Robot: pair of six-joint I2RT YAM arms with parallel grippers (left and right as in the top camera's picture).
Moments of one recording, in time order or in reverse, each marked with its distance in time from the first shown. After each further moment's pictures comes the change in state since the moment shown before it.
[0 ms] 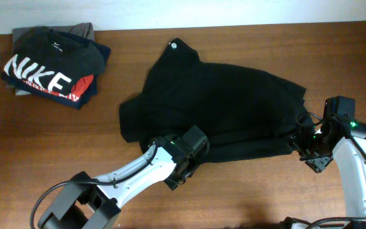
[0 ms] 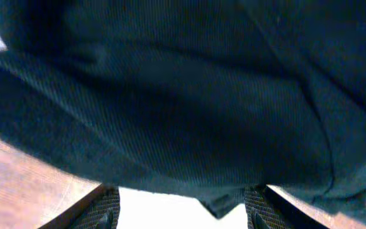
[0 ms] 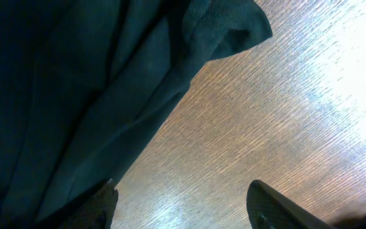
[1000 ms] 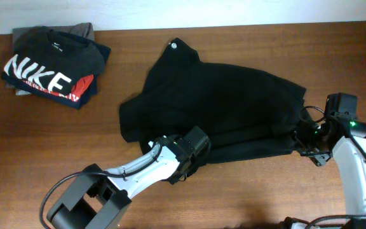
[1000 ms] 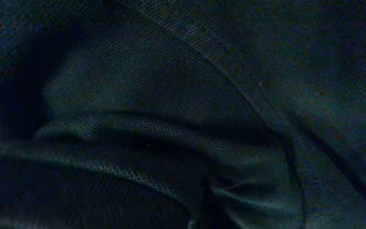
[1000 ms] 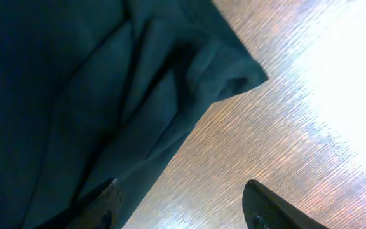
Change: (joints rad) left arm 0.000 0.064 -0.013 0.094 -0.103 -0.015; right arm 0.000 0.016 0.000 0.100 0.058 0.052
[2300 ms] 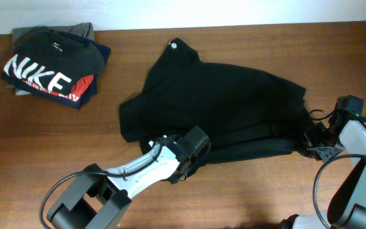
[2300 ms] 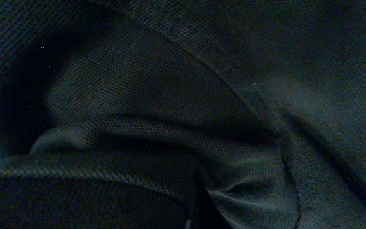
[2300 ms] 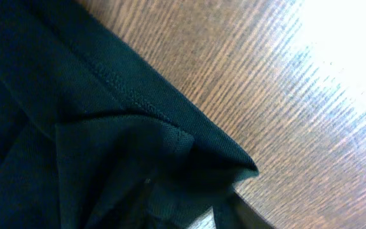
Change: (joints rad) left arm 0.000 0.001 0.000 0.010 0.003 0.000; right arm -0.159 0.304 0.000 0.196 -0.039 -0.018
